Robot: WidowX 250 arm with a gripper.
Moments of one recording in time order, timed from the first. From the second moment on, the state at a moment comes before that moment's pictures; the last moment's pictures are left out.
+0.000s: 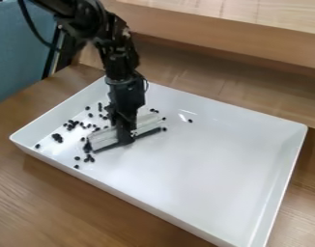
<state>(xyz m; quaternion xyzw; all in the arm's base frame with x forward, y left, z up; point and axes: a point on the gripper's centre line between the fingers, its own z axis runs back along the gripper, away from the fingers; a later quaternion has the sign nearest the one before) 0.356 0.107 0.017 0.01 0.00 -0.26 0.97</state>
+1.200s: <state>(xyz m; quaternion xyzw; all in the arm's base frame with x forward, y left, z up) 0.367 0.172 0.020 0.02 -0.02 -0.11 0.99</state>
